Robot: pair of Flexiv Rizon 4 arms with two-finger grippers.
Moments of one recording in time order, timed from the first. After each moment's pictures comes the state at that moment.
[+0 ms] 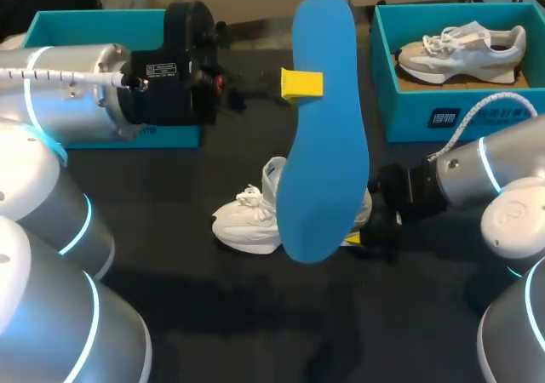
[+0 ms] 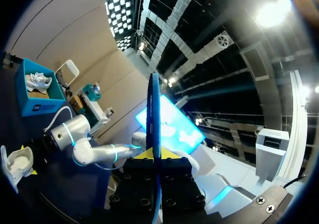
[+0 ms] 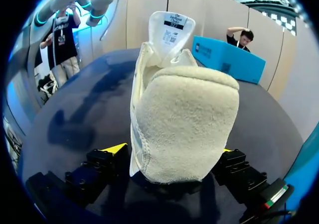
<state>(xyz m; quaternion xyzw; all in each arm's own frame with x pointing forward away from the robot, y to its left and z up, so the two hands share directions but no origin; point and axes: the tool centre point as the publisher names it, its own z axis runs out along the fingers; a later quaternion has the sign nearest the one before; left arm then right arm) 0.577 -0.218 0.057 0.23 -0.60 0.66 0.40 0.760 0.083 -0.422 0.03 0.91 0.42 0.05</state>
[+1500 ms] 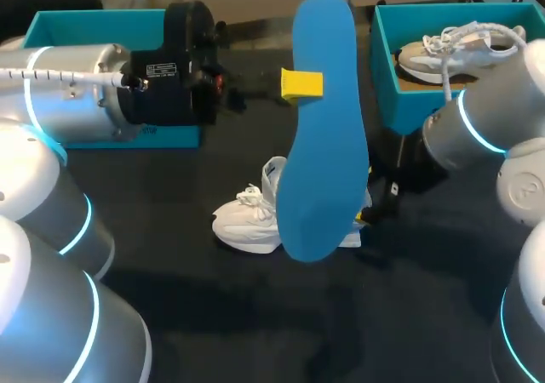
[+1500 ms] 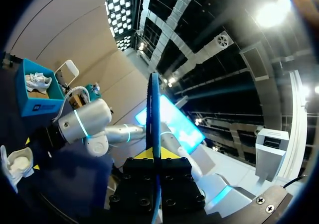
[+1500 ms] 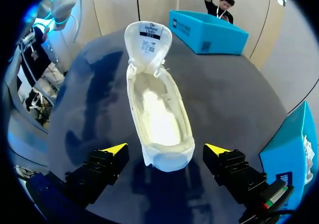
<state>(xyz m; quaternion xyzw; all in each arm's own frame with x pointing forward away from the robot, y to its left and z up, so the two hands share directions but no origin) 0.577 -0.218 0.057 0.23 -0.60 0.66 0.40 0.754 0.065 -0.349 0.15 0.95 0.26 0.05</state>
